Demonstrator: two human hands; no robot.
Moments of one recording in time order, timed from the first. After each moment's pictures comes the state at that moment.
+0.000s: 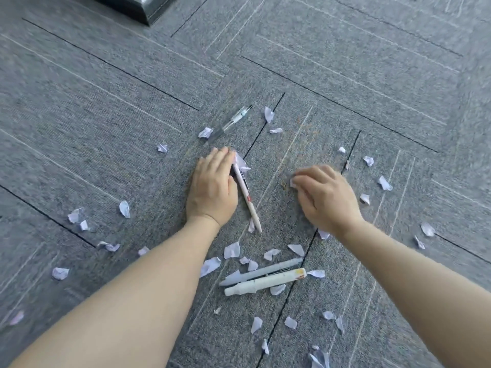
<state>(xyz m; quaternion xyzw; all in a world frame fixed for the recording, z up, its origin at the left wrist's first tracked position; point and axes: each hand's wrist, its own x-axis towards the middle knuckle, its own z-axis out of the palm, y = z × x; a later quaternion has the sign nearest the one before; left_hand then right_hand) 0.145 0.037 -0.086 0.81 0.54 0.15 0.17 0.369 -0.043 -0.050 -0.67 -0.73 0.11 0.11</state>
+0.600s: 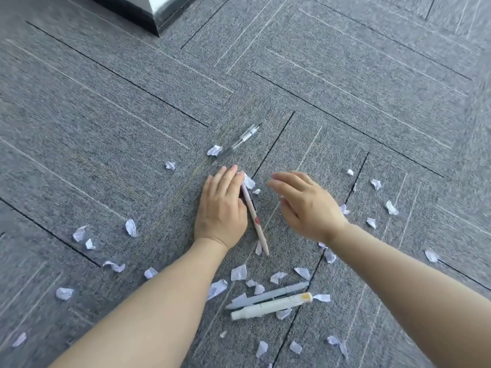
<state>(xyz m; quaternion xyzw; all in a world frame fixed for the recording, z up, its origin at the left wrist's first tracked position) 0.145 0.041 -0.079 0.82 0.54 0.12 0.17 0.343 0.009 -0.039 -0.58 -0.79 0.16 0.10</state>
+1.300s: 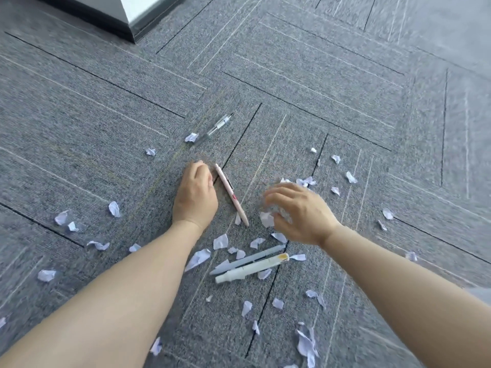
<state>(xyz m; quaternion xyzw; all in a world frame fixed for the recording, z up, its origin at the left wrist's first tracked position) 0.133 0.022 -0.078 0.78 0.54 0.24 0.21 0.356 -0.075 -0.046 -0.58 -0.80 0.12 0.11</state>
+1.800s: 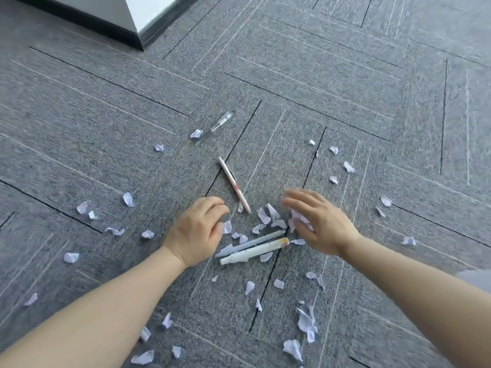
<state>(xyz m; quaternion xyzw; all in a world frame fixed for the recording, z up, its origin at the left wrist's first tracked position) 0.082 -0.046 -0.063 0.90 0.35 0.15 0.20 0.371 -0.132 -0.036 -0.64 -0.75 0.18 0.05</state>
